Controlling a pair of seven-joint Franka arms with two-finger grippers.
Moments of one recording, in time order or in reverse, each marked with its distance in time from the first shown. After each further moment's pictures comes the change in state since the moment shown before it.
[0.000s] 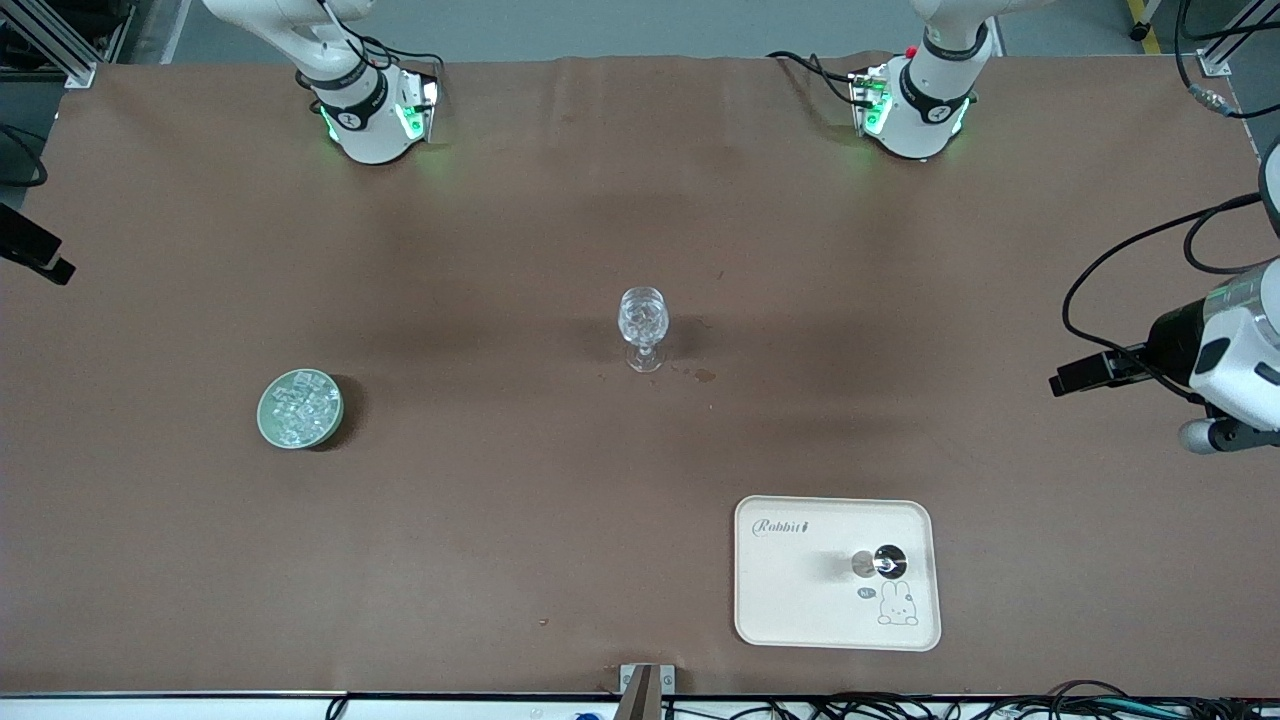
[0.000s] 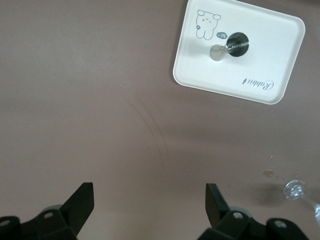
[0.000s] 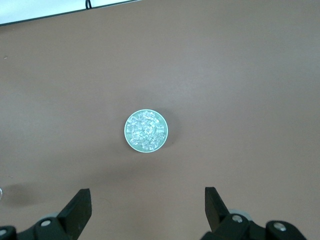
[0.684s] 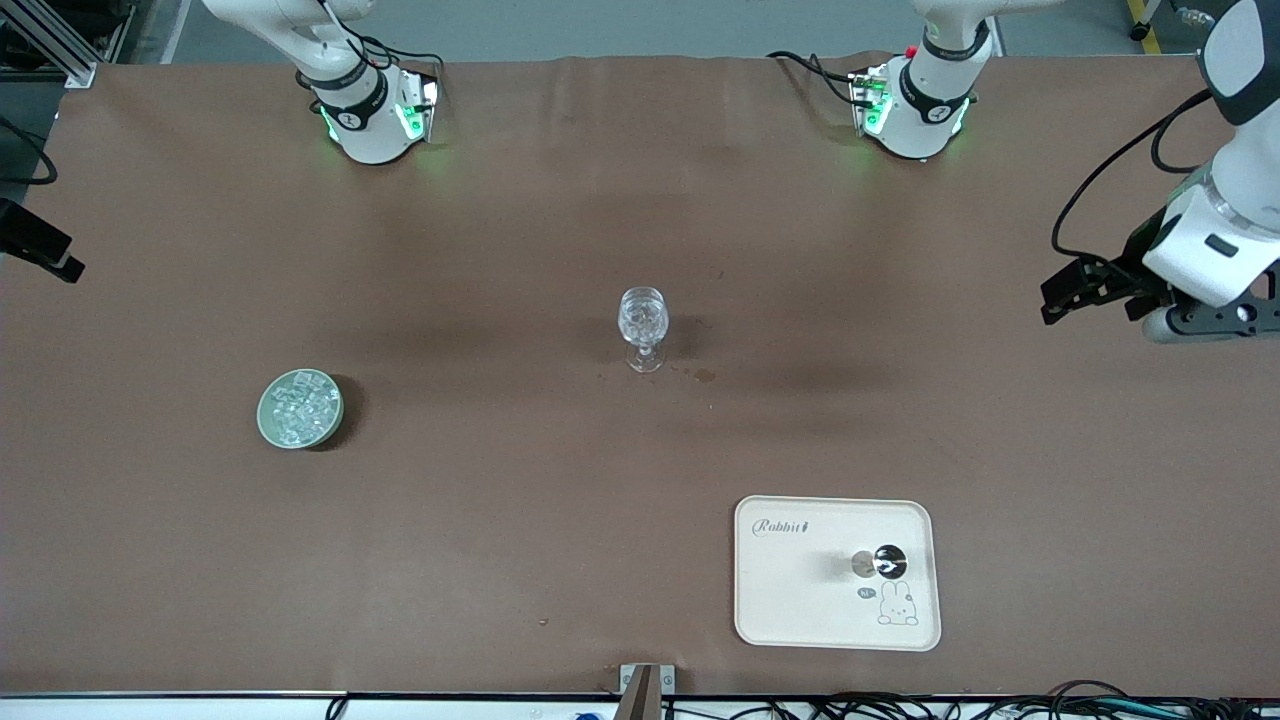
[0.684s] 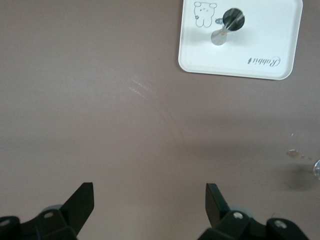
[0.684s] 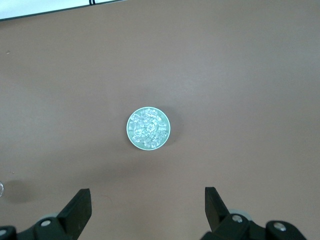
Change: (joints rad) left arm -0.118 -0.332 0.134 -0.391 0.002 0.155 0.108; right arm 0.005 0.000 0.007 0.000 0.000 -0.009 -0.001
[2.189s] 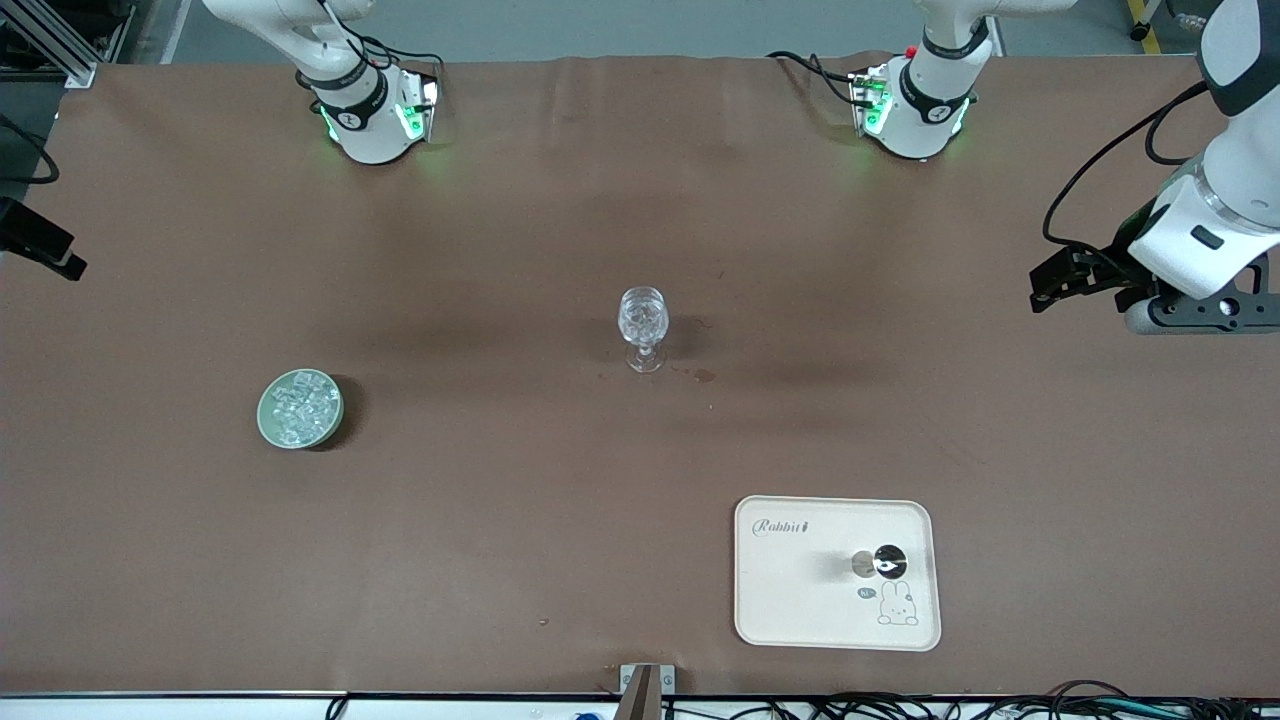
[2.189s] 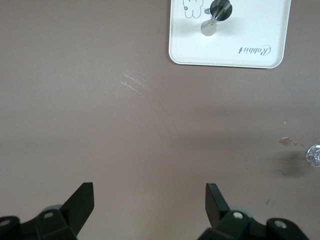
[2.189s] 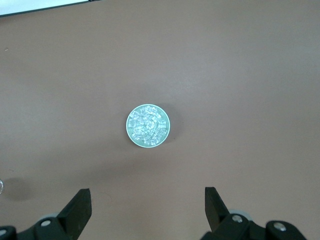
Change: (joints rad) left arm -0.148 0.038 0.121 0.072 -0.008 -0.067 0.008; right arm 0.000 0.000 0.000 0.000 0.000 -0.011 0.000
